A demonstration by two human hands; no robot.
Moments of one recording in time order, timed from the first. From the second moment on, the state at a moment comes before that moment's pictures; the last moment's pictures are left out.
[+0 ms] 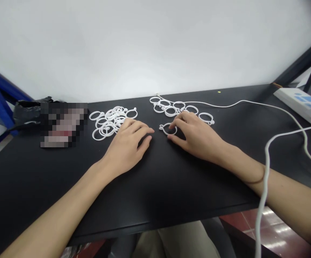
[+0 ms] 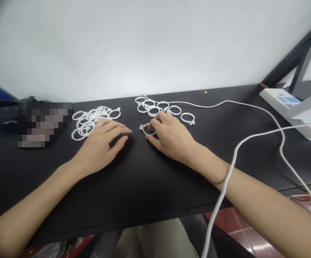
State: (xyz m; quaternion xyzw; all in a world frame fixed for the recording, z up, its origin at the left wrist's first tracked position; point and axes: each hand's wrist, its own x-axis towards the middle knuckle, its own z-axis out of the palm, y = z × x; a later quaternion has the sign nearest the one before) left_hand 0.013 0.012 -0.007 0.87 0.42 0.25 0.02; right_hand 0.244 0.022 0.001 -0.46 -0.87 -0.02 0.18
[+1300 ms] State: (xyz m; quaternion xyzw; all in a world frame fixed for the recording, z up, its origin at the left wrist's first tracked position) left_hand 0.022 0.000 -0.007 0.86 0.42 0.29 0.06; right_hand 0.228 0.010 0.003 -0.38 -0.84 0.22 0.31
